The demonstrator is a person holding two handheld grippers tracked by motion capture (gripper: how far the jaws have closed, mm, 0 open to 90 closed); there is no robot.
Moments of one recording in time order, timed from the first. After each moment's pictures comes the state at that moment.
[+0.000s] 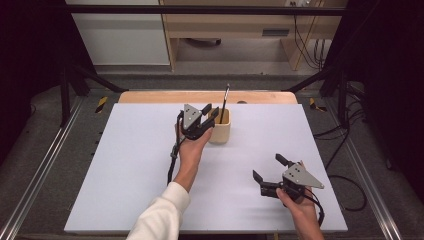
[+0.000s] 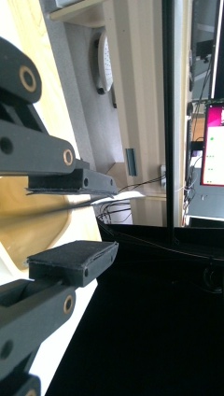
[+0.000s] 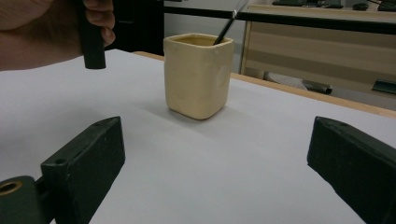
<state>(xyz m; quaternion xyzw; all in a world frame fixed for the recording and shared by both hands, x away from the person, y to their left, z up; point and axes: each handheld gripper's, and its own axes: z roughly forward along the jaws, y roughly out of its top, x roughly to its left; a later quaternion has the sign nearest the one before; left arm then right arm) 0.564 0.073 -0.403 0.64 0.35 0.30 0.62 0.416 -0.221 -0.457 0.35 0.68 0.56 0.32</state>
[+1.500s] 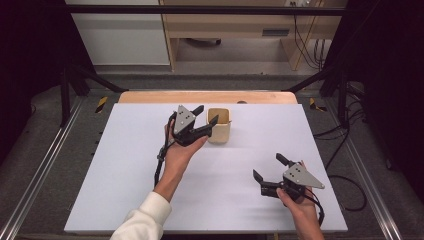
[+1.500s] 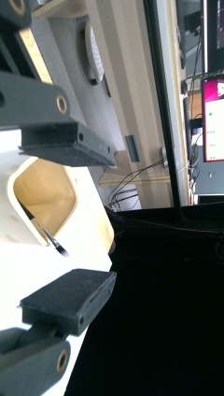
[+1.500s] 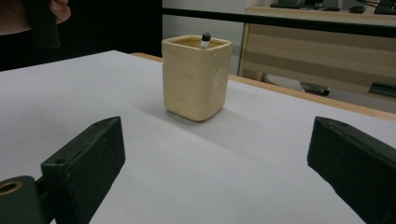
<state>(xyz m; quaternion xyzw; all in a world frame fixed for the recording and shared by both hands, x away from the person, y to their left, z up) 0.533 0.093 -0.375 0.69 0.29 0.29 0.60 0.416 -0.221 -0.456 0.35 0.68 0.56 0.32</state>
